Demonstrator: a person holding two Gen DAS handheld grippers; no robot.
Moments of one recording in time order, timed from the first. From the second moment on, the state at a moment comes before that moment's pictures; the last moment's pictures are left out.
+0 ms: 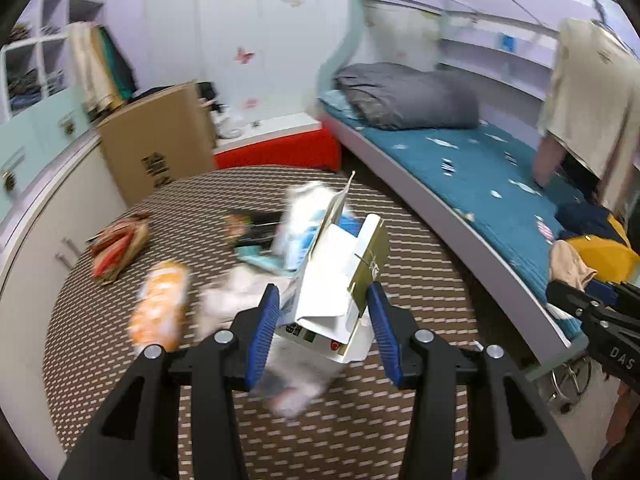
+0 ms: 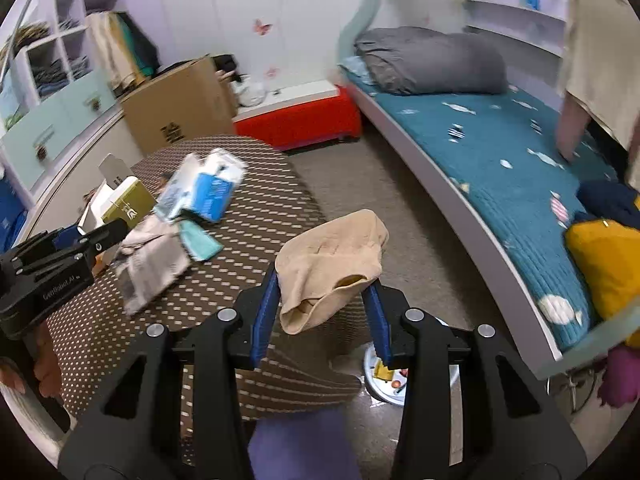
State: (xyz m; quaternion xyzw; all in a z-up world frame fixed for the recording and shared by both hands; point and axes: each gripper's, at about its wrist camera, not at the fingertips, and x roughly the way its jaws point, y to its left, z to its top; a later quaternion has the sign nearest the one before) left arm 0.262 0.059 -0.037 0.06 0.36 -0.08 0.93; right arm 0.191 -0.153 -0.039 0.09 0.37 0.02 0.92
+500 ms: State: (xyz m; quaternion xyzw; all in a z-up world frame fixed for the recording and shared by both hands) left arm 0.258 -0.100 -0.069 0.13 0.39 -0.20 0.89; right arm 0.150 -0.275 -0.069 0.16 0.38 -0.09 0.91
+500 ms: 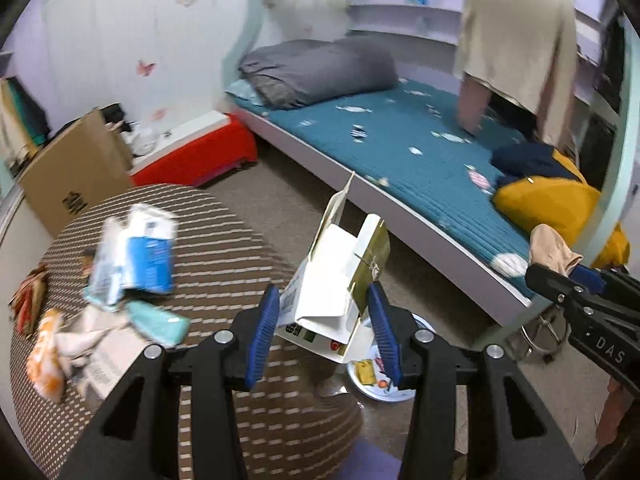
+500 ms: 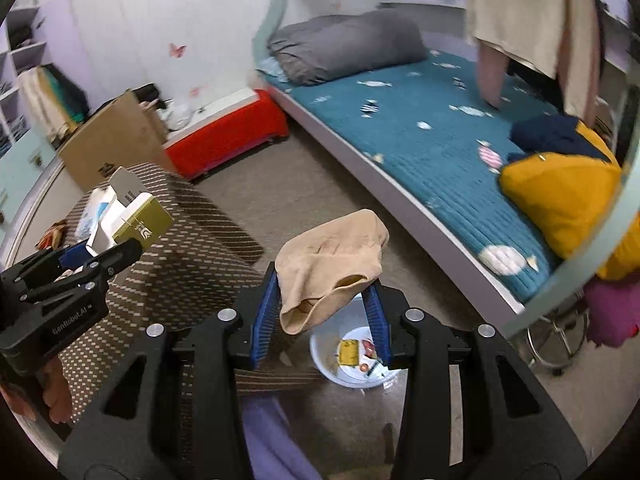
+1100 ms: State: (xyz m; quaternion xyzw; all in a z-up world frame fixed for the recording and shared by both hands) left arm 0.265 -0.220 -0.148 0.20 0.46 -0.26 0.83; right arm 0.118 -0.372 -0.133 0.24 0.43 -0.17 0.85
